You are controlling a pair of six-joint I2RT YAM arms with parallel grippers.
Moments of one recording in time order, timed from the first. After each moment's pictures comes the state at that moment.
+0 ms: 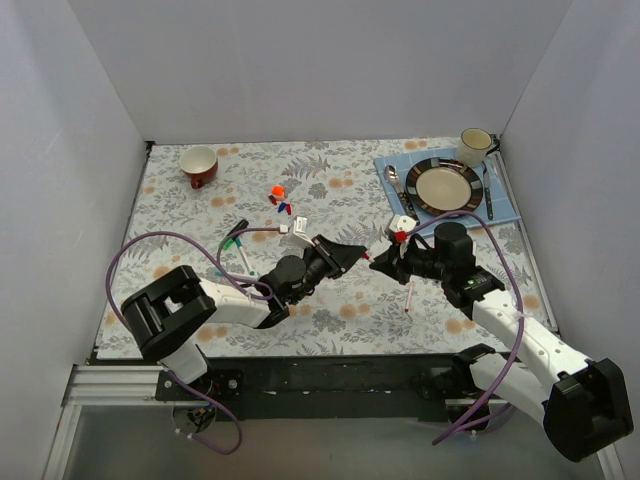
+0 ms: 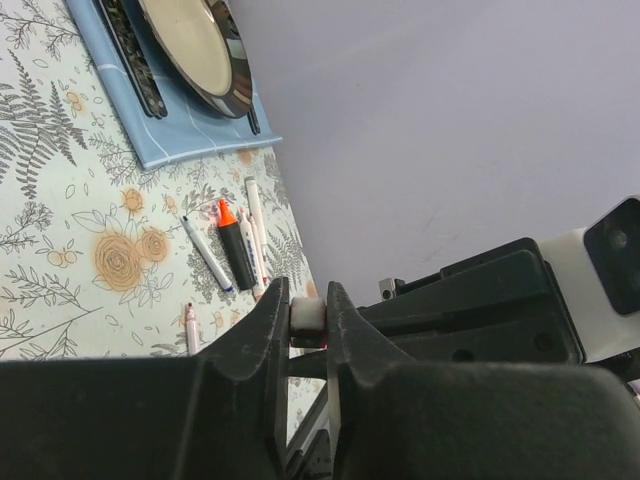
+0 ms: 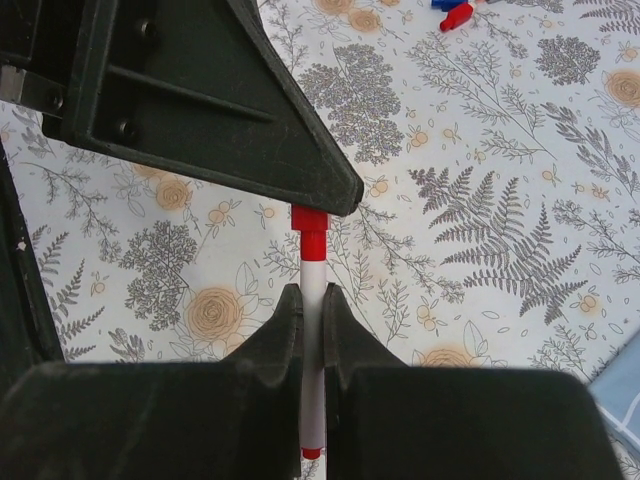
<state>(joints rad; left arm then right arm) -0.97 1.60 0.56 1.08 -0.20 -1.15 0.45 0.95 0.54 0.00 -0.65 -0.26</state>
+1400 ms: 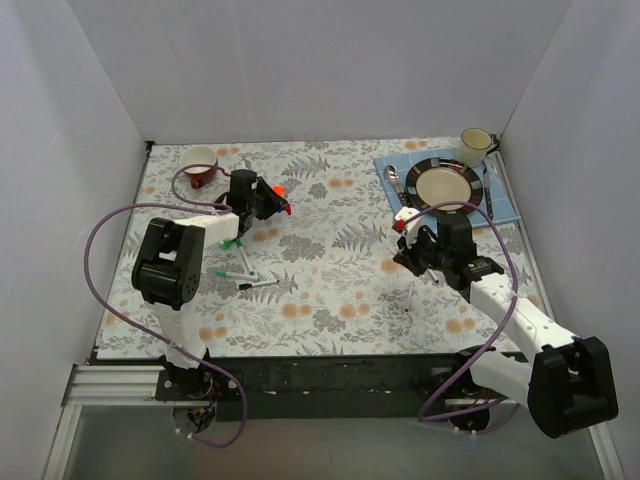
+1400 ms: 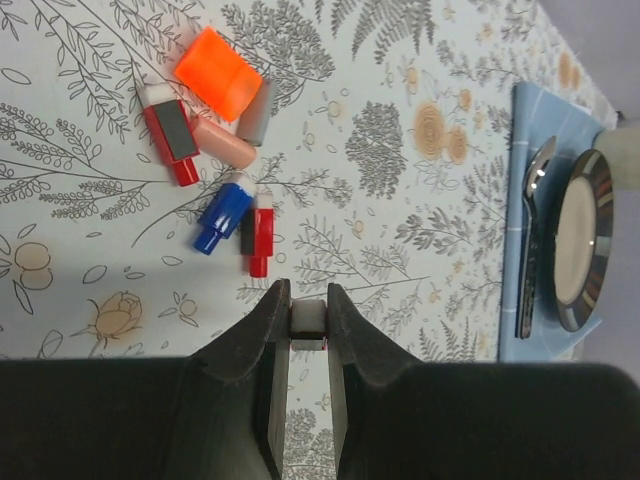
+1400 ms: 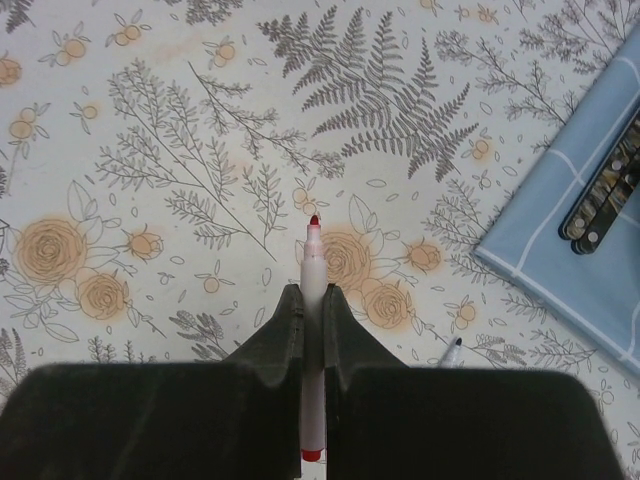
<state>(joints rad) -0.27 1.86 1.07 0.25 0.11 -0.84 0.32 1.08 0.60 -0.17 -0.45 -0.41</state>
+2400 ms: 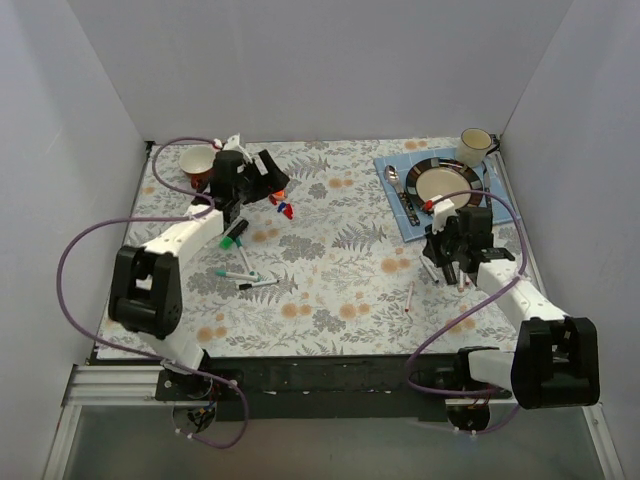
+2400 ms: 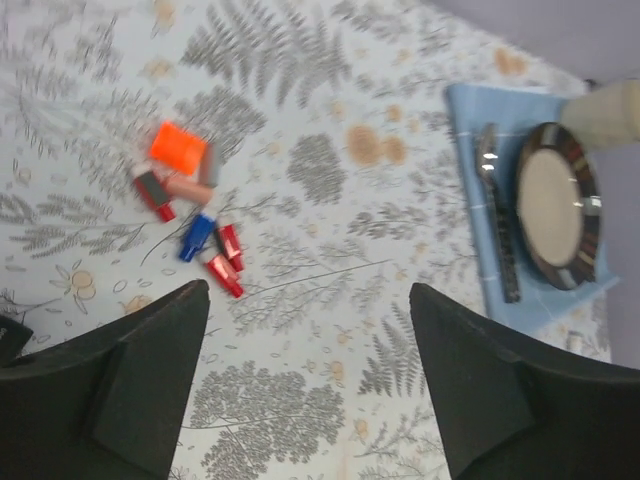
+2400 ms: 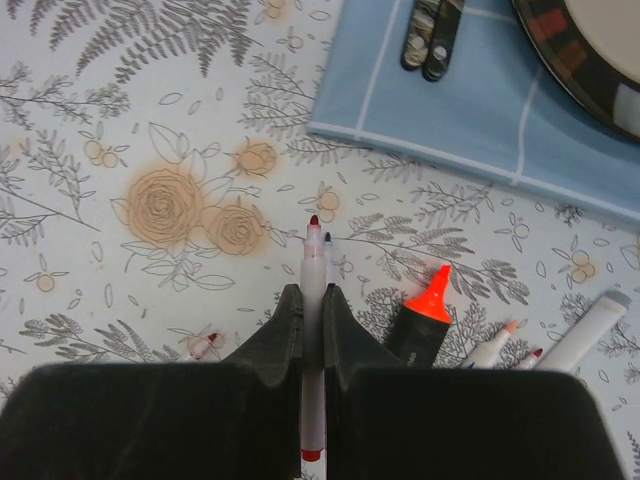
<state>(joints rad) -0.26 1.71 1.16 0.05 0.11 -0.62 0.12 1.20 0.64 -0.20 -0.31 -0.31</state>
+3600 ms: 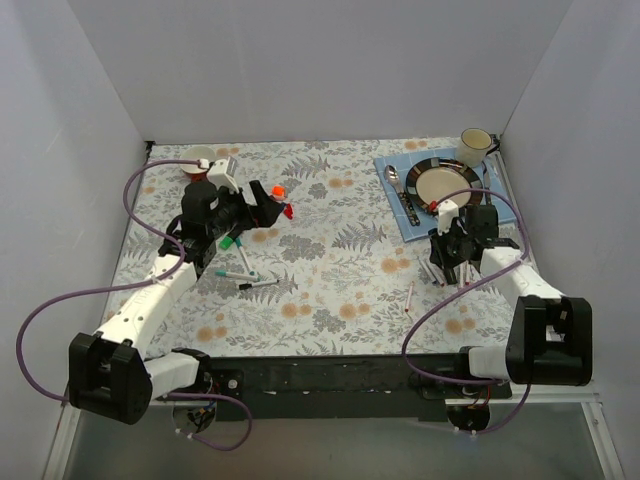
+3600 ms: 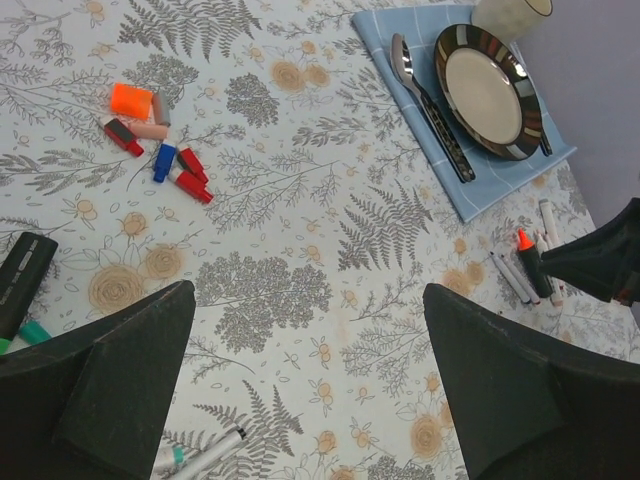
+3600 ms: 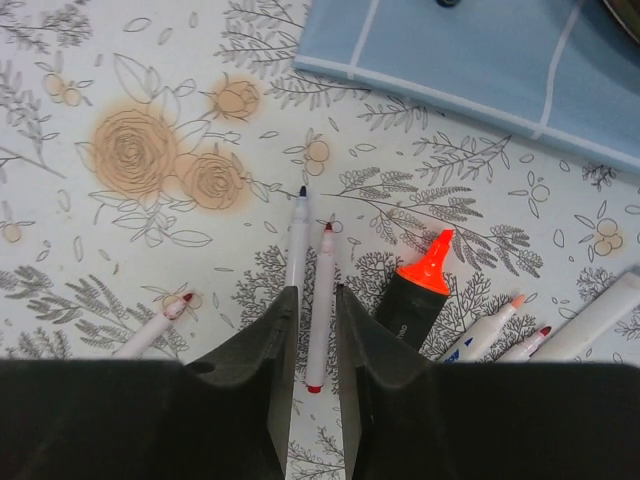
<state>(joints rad) -0.26 1.16 0.86 -0.02 0.27 -0.42 0.01 1.33 0.71 -0.33 -0.34 -0.39</state>
